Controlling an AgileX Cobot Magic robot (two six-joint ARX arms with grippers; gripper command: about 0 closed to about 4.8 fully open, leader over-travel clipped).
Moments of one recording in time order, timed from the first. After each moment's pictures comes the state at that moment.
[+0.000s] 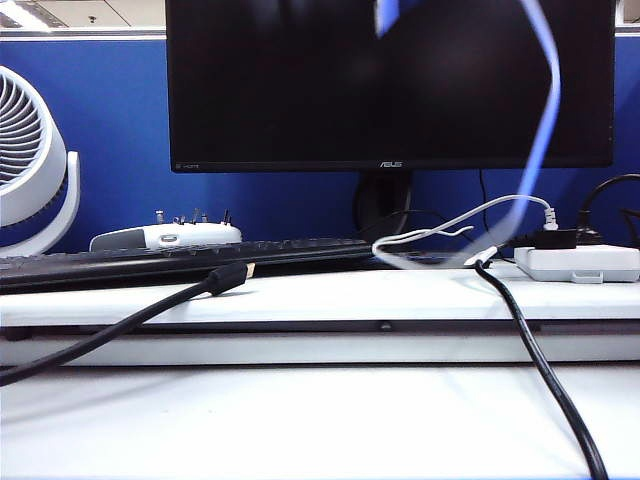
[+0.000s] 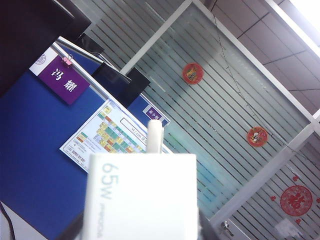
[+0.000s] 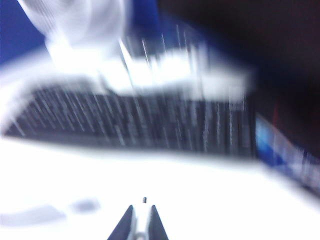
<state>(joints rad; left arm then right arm) -0.54 1.63 1.78 0.26 0.82 -1.00 0.53 1.22 1.17 -0.39 -0.21 -0.05</state>
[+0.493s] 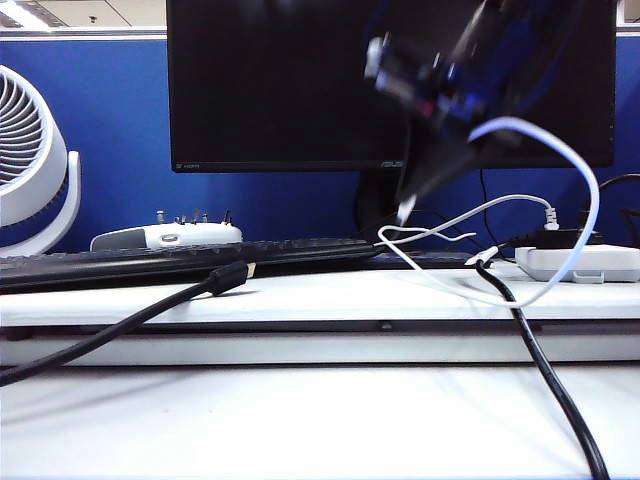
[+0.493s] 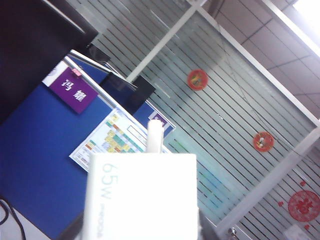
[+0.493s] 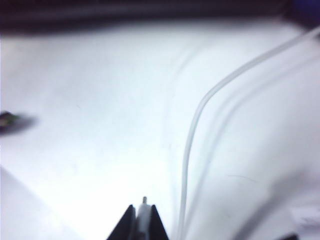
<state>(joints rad) -0.49 1.62 1.78 0.26 0.83 -1.00 0.49 1.53 1.17 -0.52 -0.19 -0.06</state>
